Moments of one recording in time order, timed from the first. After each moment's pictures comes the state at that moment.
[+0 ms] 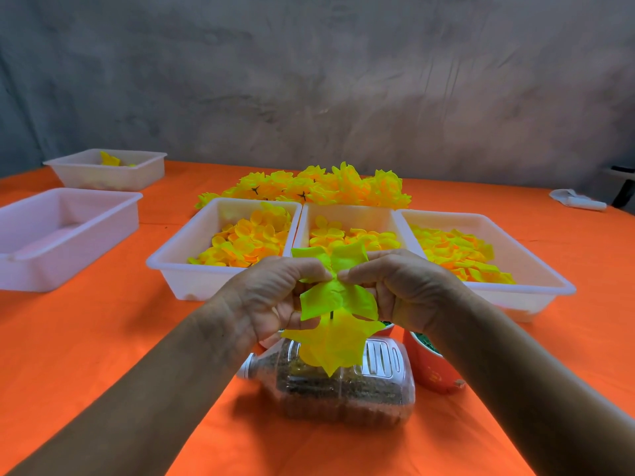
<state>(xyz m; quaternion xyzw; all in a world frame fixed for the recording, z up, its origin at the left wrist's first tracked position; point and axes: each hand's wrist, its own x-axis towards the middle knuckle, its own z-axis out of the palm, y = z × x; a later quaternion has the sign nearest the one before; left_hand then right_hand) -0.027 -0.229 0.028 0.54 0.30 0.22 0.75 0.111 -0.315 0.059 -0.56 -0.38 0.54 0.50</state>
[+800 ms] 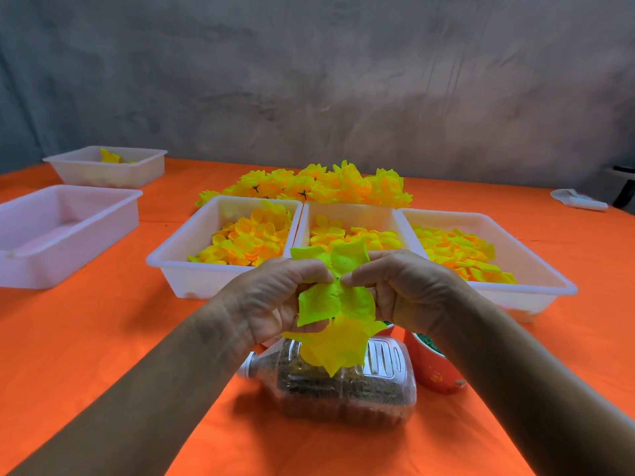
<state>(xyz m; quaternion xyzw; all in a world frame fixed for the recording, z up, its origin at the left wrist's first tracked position) -0.032 -0.220 0.019 0.58 0.23 0.21 0.75 0.112 -0.314 0.058 -0.54 -0.37 0.56 0.51</state>
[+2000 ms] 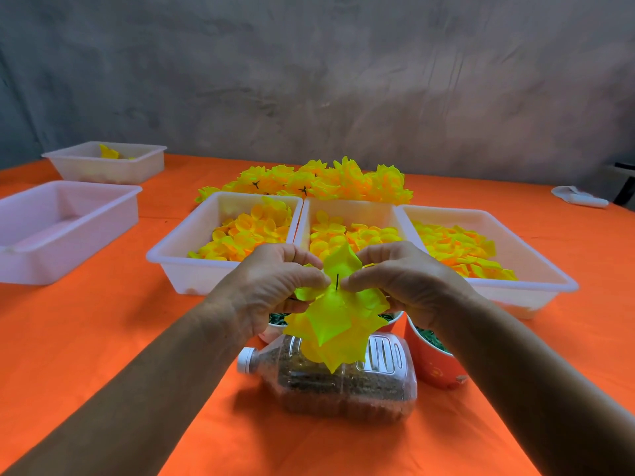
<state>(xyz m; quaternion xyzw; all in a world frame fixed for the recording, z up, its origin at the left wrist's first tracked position) -0.033 -0.230 0.028 0.63 0.36 0.30 0.62 0.110 -0.319 0.061 -0.67 -0.44 0.40 0.44</state>
